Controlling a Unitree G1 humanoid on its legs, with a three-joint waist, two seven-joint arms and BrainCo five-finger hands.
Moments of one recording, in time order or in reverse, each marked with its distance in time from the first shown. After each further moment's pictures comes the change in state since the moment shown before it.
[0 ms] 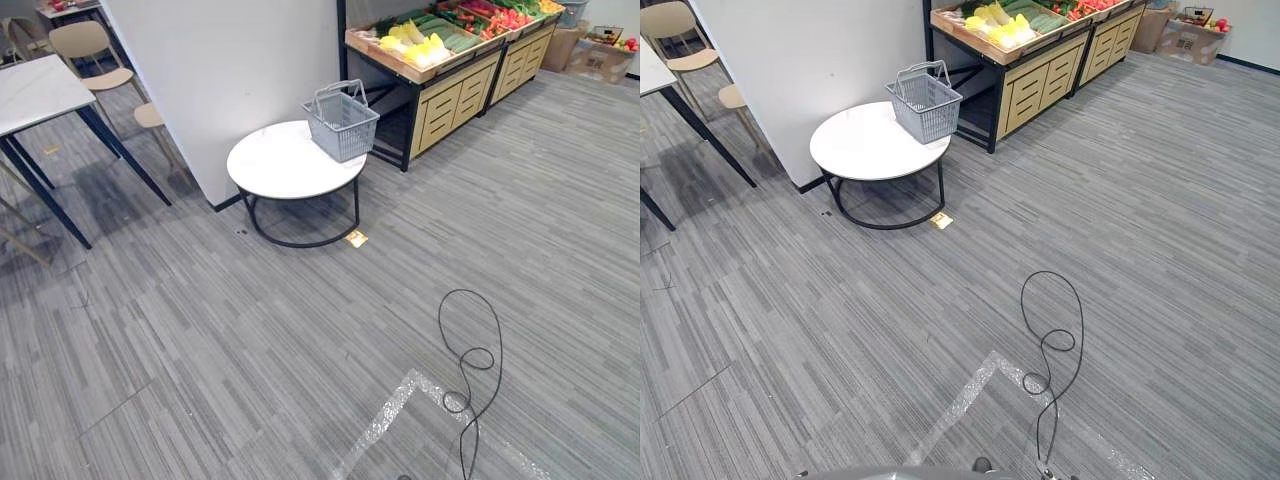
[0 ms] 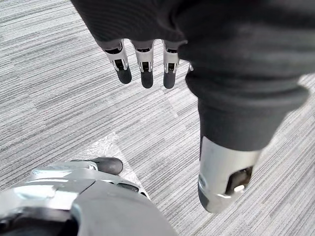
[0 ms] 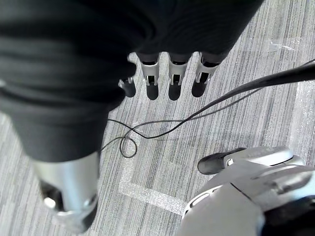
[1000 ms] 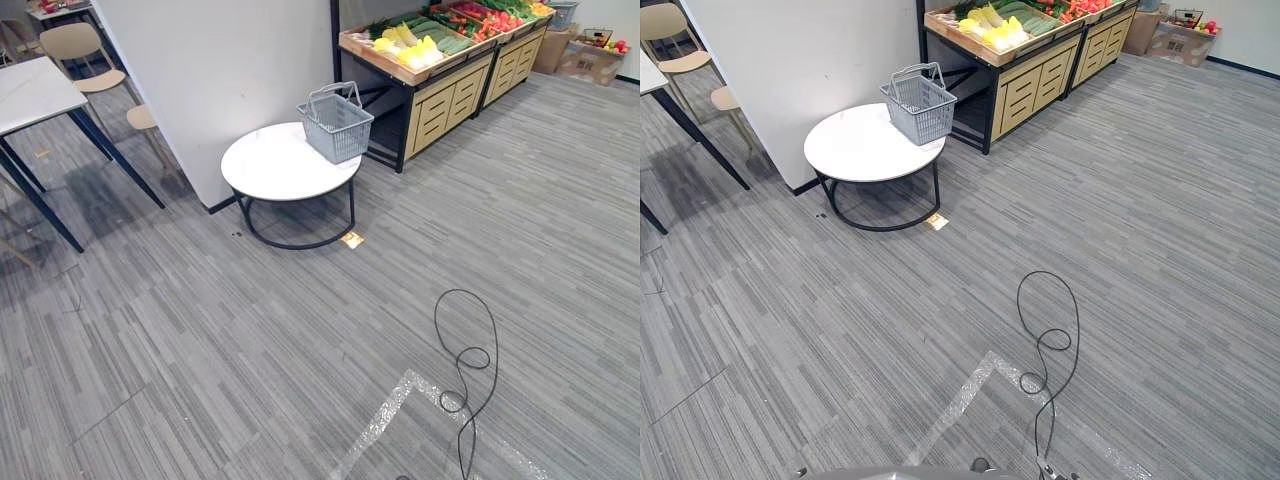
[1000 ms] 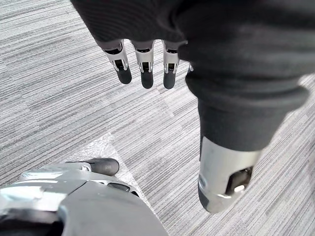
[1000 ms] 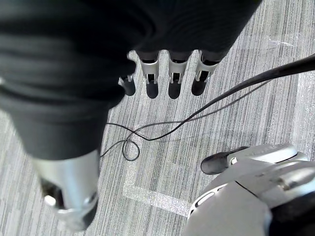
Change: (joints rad) left arm -0.002 -0.001 0.001 0.010 0.007 -0.013 0.012; right arm -0.003 0.010 -0.030 0.000 -0.001 -0.001 -0.007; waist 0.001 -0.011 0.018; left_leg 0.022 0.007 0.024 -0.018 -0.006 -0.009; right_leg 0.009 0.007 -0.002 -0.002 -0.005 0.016
